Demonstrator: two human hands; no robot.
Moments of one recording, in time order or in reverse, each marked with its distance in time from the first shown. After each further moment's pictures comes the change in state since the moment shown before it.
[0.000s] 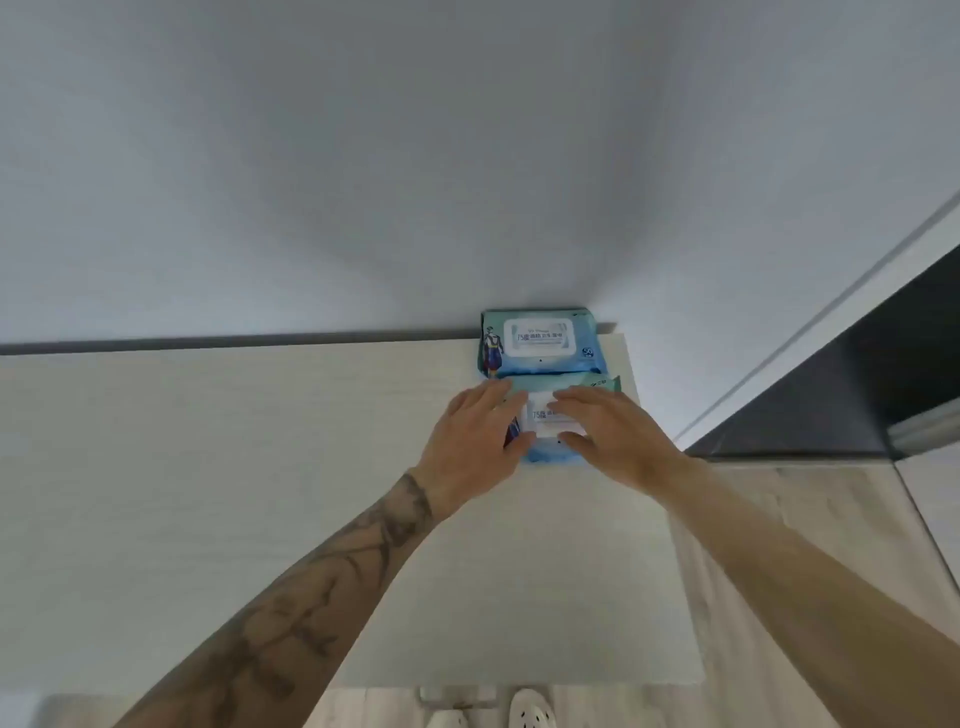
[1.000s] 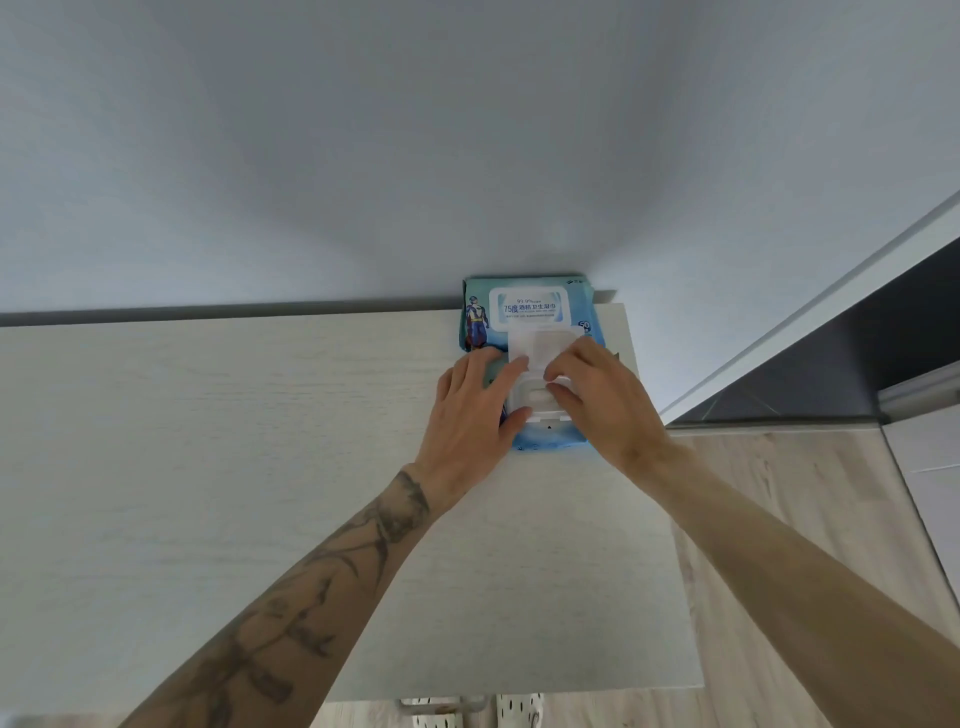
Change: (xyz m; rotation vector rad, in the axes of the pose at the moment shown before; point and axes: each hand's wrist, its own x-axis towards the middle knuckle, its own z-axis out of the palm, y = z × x) left_hand 0.030 -0.008 0.048 -0.117 0.151 -0.018; right_hand 0.024 0.004 0.010 0.089 0.218 0.048
